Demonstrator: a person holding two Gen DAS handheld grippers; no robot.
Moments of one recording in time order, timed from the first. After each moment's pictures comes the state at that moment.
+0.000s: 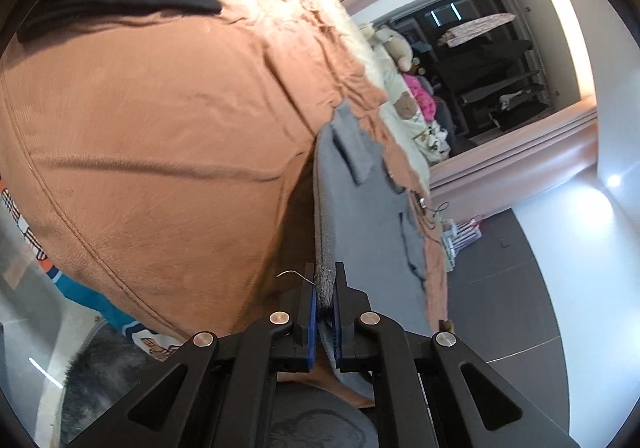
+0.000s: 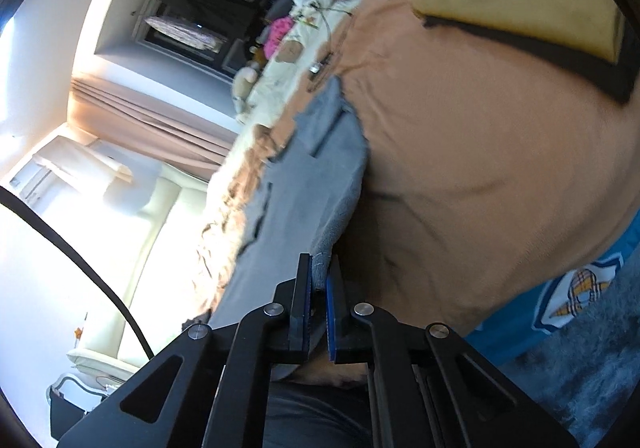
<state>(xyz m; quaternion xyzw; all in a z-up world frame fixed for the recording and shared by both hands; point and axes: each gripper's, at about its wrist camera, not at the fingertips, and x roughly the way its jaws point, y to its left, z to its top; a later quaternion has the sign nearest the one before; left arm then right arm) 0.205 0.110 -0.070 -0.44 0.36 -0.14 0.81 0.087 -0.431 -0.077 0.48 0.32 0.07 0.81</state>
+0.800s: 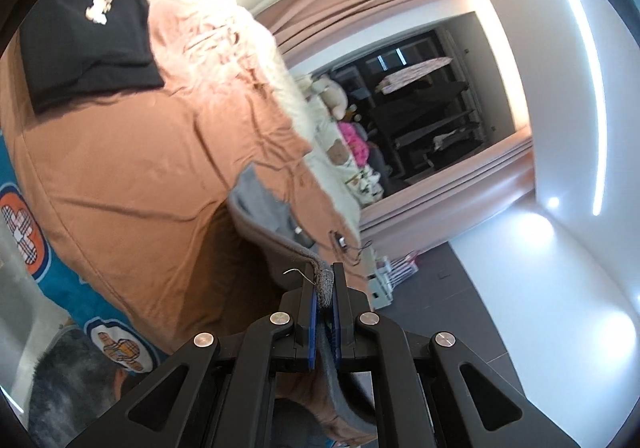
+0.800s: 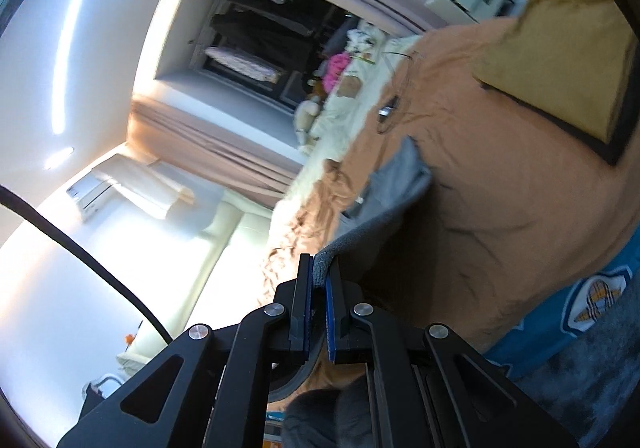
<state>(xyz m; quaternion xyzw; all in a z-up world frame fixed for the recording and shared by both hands) 0.111 0.123 0.056 -0.48 0.24 -0.19 0.82 0.033 -0.447 -0.033 0.50 0.23 0.13 0.83</state>
